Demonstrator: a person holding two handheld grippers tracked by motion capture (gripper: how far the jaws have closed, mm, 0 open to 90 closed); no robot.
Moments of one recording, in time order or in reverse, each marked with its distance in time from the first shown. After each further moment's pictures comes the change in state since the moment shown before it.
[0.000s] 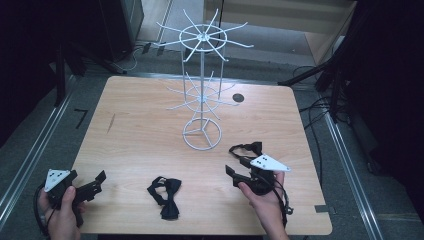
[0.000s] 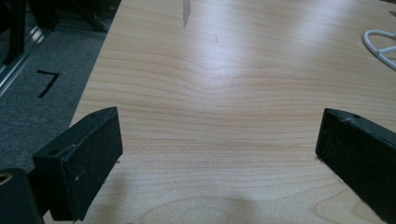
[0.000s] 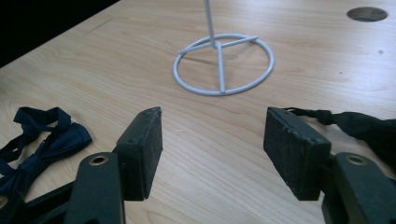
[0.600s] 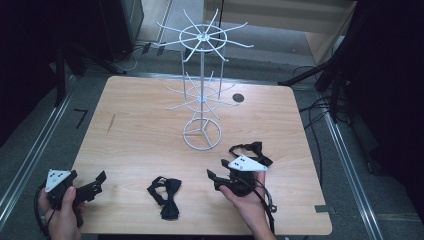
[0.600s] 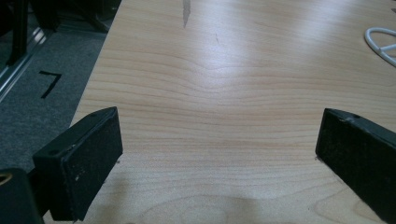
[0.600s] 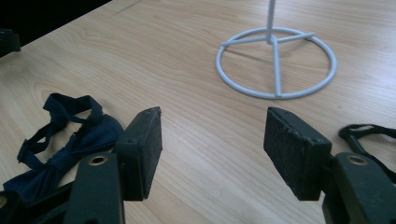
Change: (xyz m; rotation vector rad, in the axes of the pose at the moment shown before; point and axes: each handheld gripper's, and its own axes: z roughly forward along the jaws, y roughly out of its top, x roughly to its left) left arm -0.001 0.000 0.000 0.001 0.005 0.007; right arm 0.038 0.003 0.028 0.041 0.068 -0.071
